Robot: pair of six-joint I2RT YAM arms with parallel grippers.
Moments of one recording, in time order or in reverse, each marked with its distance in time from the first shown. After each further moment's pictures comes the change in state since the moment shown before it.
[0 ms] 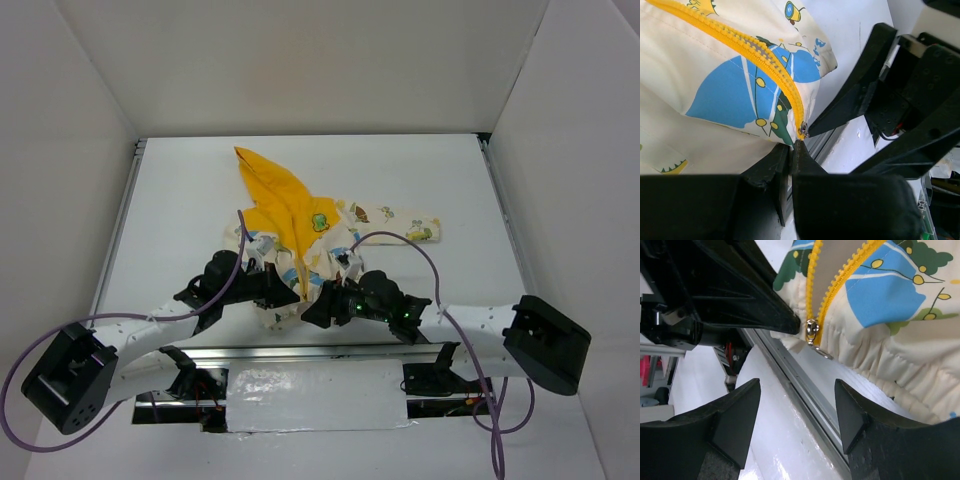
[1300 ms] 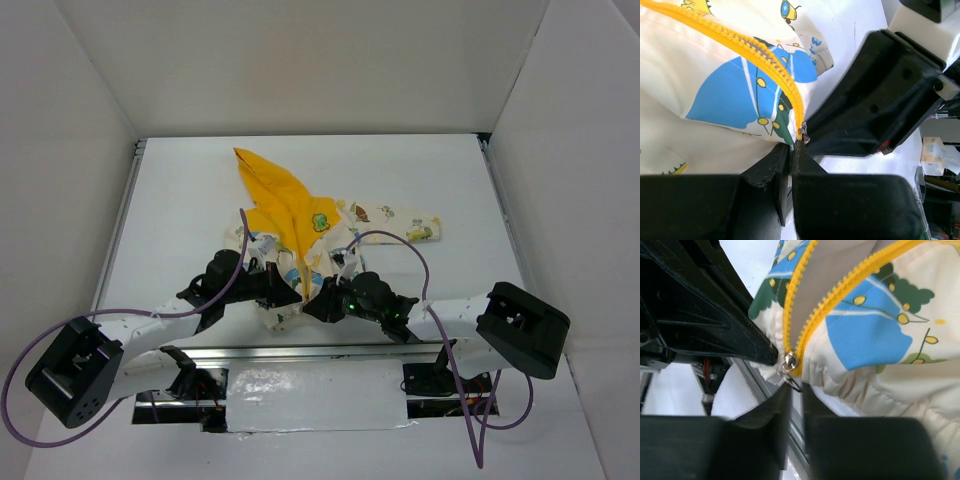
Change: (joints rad) left arm 0.000 0.038 0.000 0.049 0.025 -0.022; right arm 0.013 0.172 0.002 0.186 0.087 -0.048
